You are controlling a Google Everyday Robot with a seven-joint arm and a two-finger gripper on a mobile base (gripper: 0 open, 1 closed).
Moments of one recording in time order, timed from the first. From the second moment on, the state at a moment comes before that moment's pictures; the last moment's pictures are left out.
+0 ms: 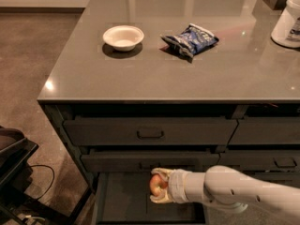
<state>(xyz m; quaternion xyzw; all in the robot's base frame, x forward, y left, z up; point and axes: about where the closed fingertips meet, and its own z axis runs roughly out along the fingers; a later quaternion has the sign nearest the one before) 0.422 -0.032 0.523 -0.66 0.62 0.13 0.41</state>
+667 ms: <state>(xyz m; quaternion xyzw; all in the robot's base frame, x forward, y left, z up) 0.436 -0.003 0.630 -0.74 0.56 0.07 0.37</state>
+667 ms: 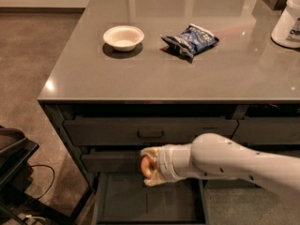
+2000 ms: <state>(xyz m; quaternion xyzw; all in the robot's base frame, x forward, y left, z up) 0.461 0.014 0.744 -0.70 0.48 0.13 0.51</state>
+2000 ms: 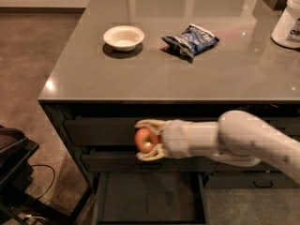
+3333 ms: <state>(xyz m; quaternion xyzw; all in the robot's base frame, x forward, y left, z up) 0.481 -0.026 0.882 -0.71 0.37 0.08 0.59</state>
